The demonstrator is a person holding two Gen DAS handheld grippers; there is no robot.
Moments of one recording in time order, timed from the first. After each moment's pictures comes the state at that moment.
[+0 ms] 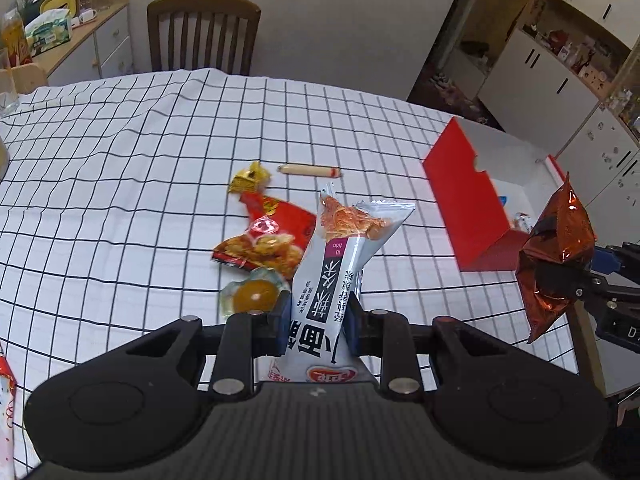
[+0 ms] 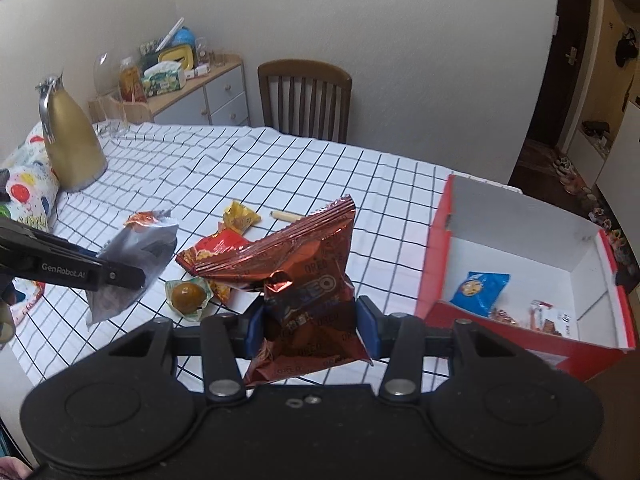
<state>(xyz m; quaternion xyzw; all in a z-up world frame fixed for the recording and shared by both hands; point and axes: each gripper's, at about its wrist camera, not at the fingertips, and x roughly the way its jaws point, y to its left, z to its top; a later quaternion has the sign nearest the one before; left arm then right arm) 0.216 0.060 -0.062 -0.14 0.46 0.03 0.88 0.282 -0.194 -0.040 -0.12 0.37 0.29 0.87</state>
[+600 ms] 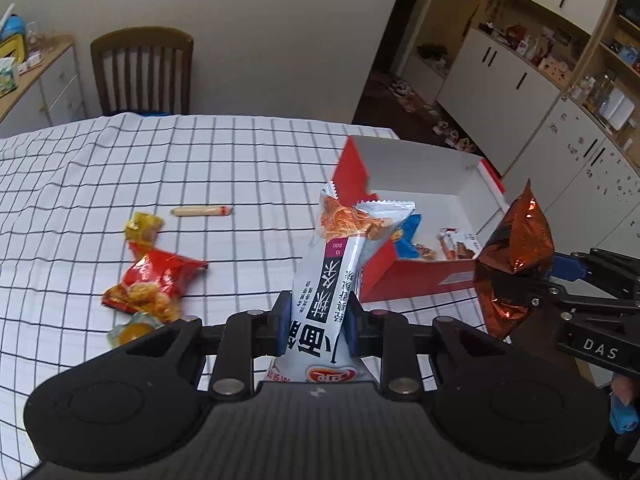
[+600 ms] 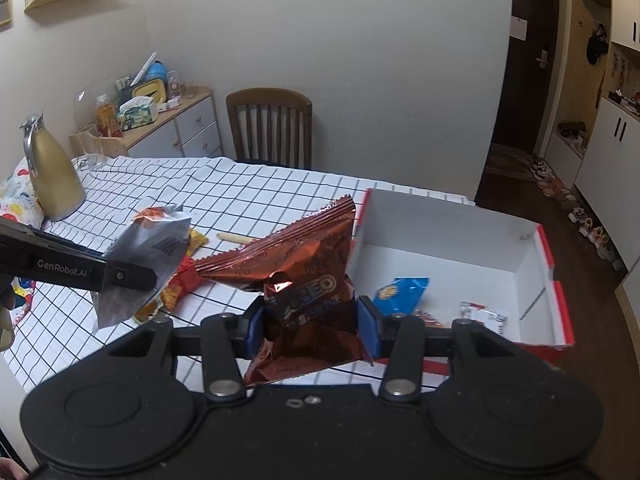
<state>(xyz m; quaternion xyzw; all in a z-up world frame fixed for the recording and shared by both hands) 0.259 -0.051 -0.028 -0.12 0.44 -0.02 0.89 0.301 -0.285 -0.019 -0.09 0.34 0.27 0.89</state>
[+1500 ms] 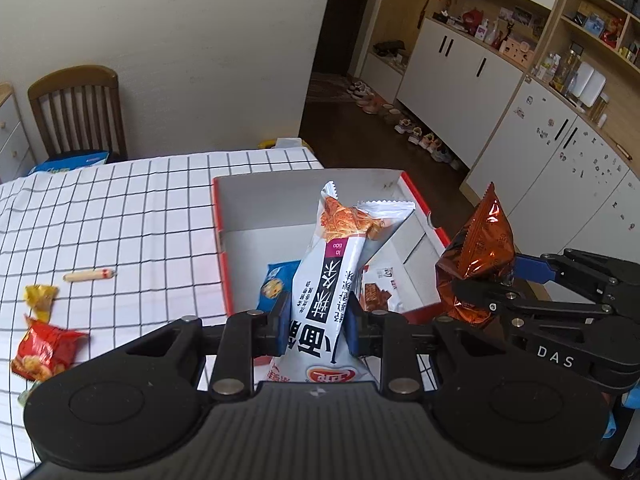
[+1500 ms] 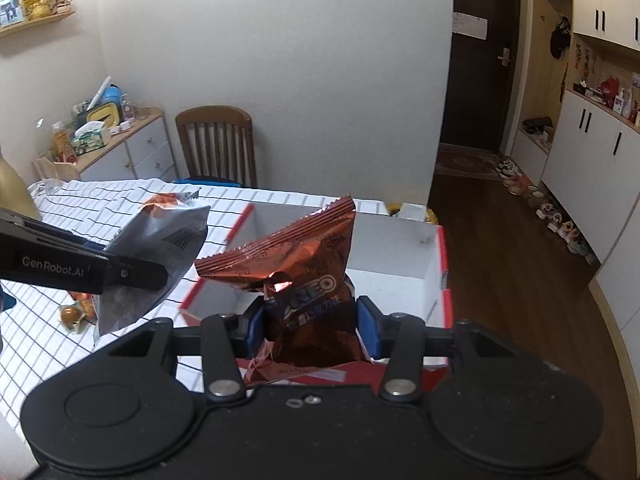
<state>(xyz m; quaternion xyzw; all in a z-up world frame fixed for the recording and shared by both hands) 0.349 -0.187 -0.013 -0.08 0.42 -0.06 0.90 0.360 -0.398 -0.017 -0.08 0.33 0.24 0.91</state>
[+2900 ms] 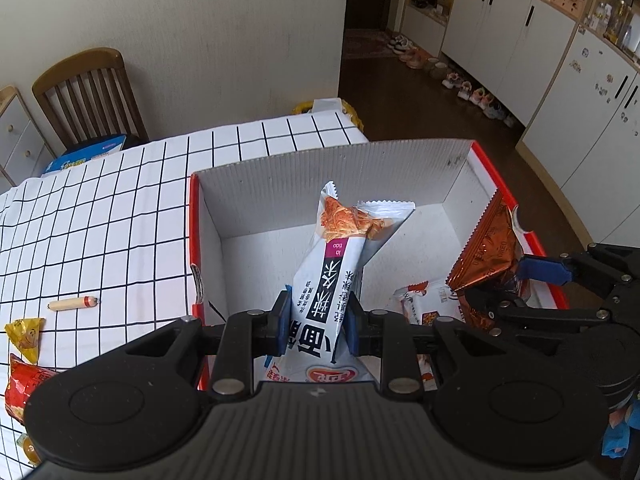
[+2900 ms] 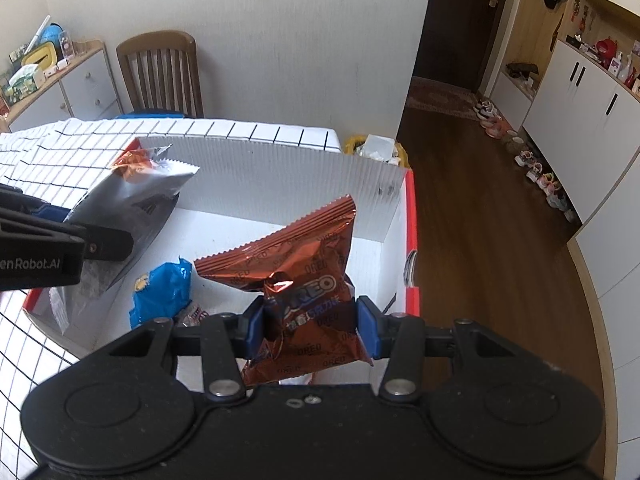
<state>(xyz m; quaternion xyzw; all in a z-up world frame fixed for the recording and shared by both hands) 0.456 -0.219 -0.077 -0.03 0.49 0.01 0.87 0.471 -0.387 -0.090 -0.12 0.43 0.18 0.88</state>
